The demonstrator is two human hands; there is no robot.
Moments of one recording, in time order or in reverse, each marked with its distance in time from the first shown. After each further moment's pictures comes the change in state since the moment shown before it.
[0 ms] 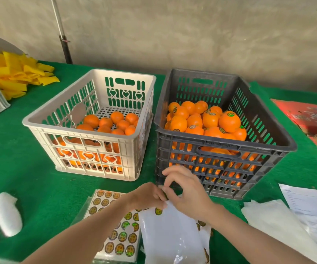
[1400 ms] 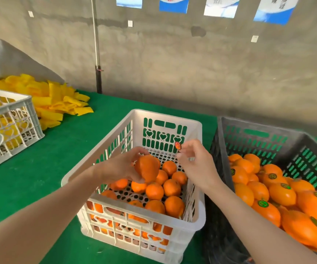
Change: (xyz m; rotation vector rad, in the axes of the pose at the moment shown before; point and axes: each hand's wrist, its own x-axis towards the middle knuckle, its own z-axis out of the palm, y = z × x) left_hand -0.013 -0.073 -0.302 -0.378 0.243 0.130; right_hand 0.280 -0.022 0.029 0.138 0.206 0.176
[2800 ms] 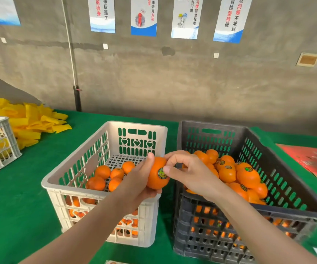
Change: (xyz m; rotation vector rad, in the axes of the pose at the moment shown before) left_hand -0.054 0.083 0.162 -0.596 0.164 0.049; right_hand -0.101 -0.050 -0.110 0.108 -0.258 -0.016
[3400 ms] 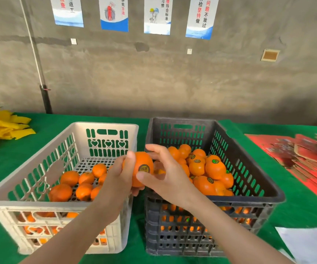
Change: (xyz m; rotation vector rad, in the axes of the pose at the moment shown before) left_hand -0.008 0.000 0.057 0.215 0.088 0.284; right_hand -0.027 0.024 -0.015 0.056 0.160 -0.058
